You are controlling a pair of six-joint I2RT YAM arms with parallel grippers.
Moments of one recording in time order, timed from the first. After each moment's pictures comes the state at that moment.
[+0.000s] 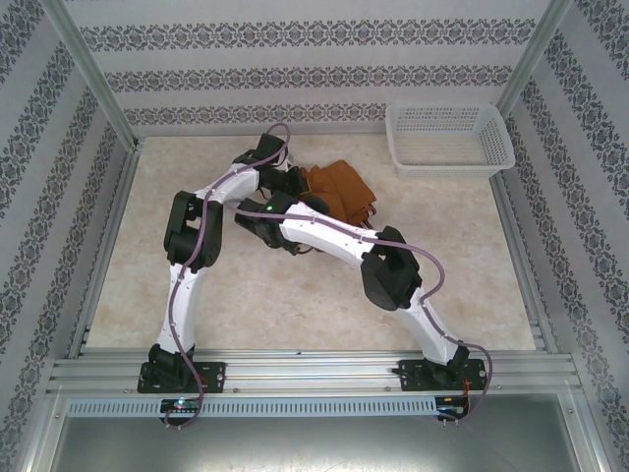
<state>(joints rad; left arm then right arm) -0.31 2.35 1.91 -0.56 0.52 -0.74 0.91 2.29 1.96 -1.29 0.82 0.23</state>
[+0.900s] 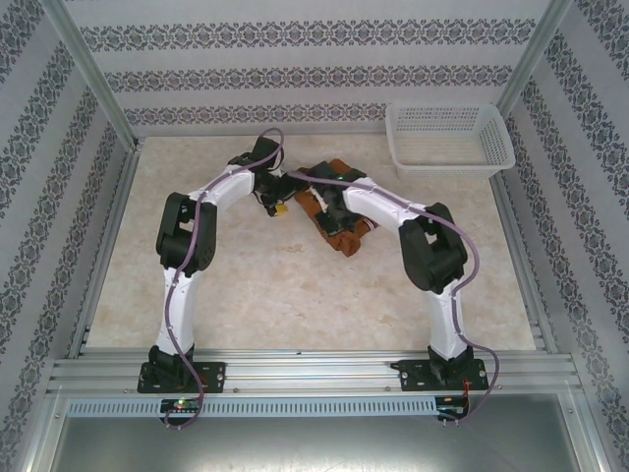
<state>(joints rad) -0.30 2.25 1.81 -0.63 0.47 -0.80 0.53 2.07 1.65 -0.94 -0.07 0.15</state>
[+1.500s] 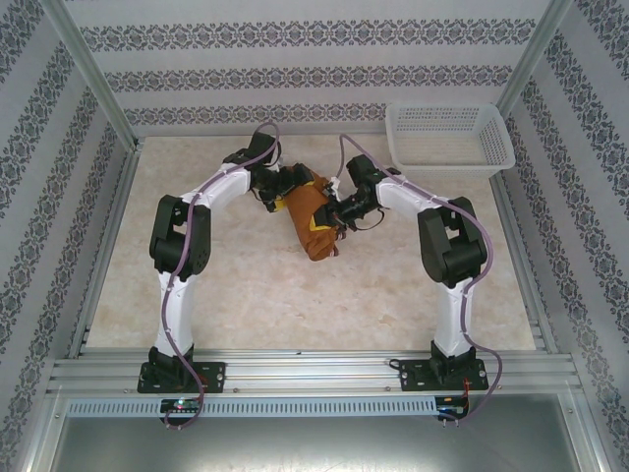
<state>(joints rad) -0.30 2.19 1.78 -0.60 0.47 -0.84 0.36 2.07 1.51 -0.72 -1.01 0.42</state>
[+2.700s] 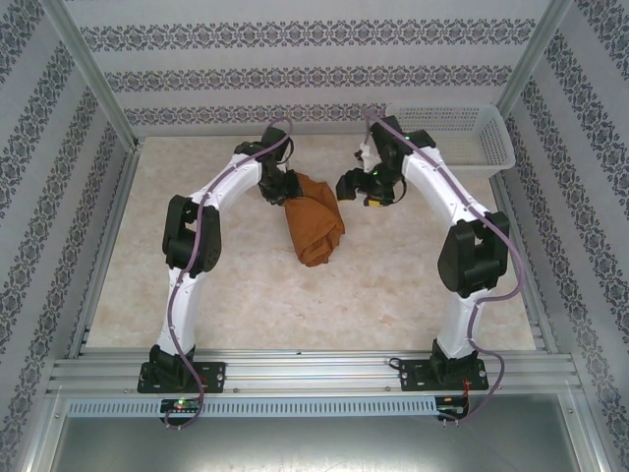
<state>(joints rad) -0.35 2.29 2.05 -0.97 0.28 -0.68 0.33 1.93 1.82 -1.17 -0.41 0.27</state>
